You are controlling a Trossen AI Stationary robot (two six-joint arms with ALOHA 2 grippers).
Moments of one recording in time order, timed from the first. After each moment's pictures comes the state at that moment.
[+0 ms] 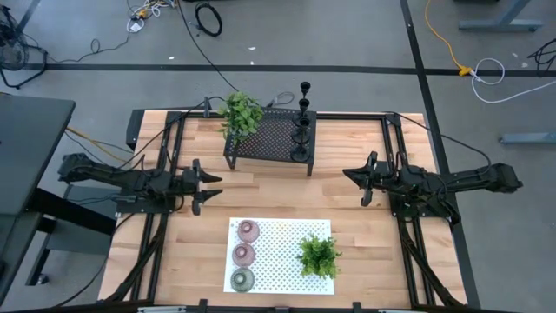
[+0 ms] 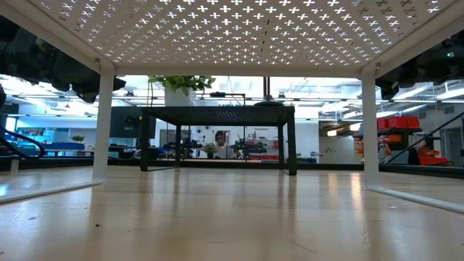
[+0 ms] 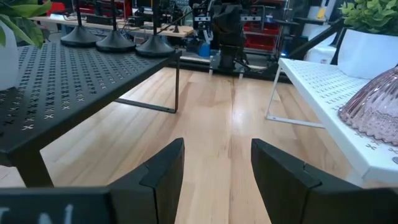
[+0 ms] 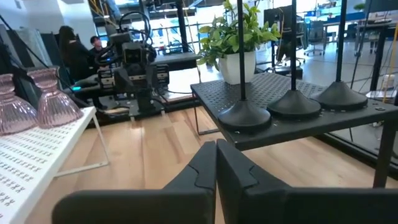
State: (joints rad) left arm -0.20 0.25 0.01 0.13 -0.35 -0.15; right arm 0.06 0.34 0.02 0.34 0.32 0.11
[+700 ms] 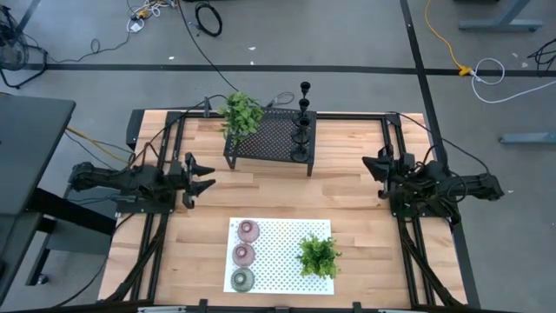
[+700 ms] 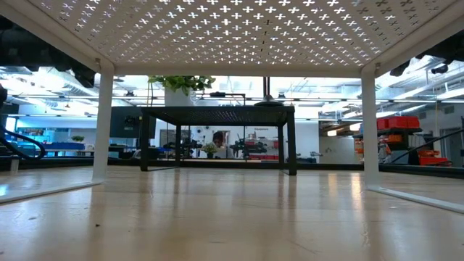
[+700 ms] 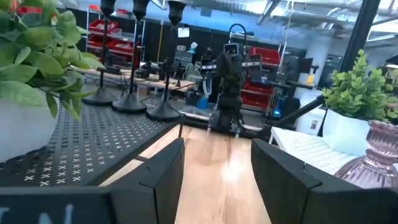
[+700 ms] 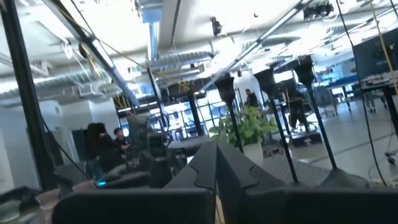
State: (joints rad) left arm -0.17 0.00 0.01 0.13 -0.35 -0.15; right arm 0.07 0.00 0.02 0.39 0.32 0.12
